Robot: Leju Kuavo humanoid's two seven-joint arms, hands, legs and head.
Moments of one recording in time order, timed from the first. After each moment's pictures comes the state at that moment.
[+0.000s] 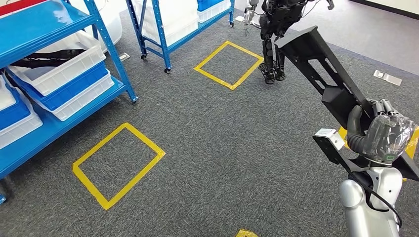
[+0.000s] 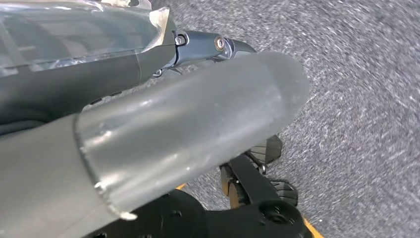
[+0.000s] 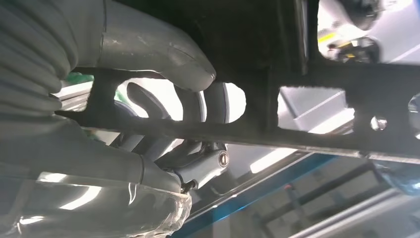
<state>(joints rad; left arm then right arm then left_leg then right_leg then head) -0.11 -0.10 0.48 -0.20 -0.29 0.11 -0.17 -0.18 -0.29 -0.09 -1.65 1.03 -0.65 -0.12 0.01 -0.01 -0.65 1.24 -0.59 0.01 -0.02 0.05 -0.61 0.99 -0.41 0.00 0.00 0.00</state>
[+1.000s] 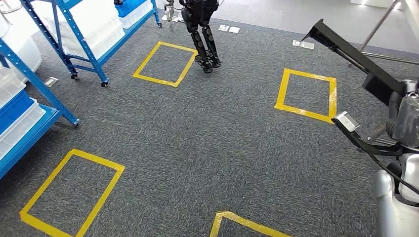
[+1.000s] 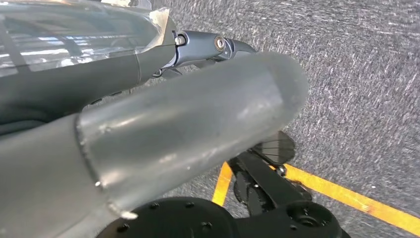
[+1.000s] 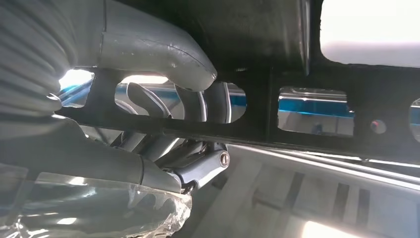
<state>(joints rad) -0.07 -0.09 0.48 -0.20 -0.36 0.06 -0.20 -0.24 -0.39 -0.21 -1.75 1.51 -0.50 0.03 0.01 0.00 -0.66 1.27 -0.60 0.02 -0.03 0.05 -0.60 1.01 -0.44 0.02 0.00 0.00</state>
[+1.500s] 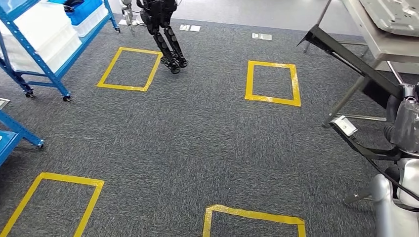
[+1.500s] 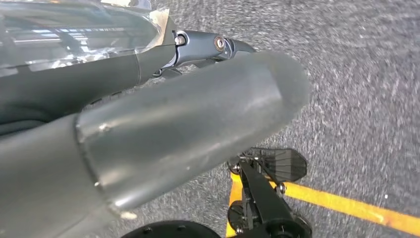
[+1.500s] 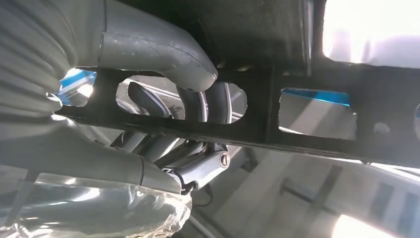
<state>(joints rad) -0.07 -0.07 0.48 -0.20 -0.36 0.06 -0.19 -0.22 -0.37 -0.21 -1.78 1.51 -0.50 0.03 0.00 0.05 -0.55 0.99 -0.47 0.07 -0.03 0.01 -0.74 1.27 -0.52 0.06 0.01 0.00</state>
